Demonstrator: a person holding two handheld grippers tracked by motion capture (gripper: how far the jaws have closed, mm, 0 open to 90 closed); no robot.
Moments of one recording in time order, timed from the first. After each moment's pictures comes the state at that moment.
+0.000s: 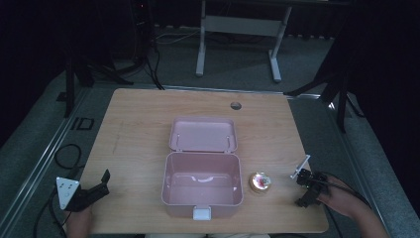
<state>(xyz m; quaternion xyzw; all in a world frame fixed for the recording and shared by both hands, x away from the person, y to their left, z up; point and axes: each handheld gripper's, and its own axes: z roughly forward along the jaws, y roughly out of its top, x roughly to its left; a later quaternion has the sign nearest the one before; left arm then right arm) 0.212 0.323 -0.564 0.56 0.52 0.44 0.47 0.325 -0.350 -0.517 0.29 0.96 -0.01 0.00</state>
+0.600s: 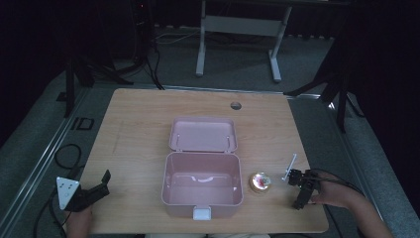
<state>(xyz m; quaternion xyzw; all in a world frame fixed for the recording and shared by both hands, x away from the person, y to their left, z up) 0.212 0.323 -0.564 0.56 0.52 0.43 0.48 0.330 -0.323 -0.513 0.24 0.97 -0.04 -0.04</state>
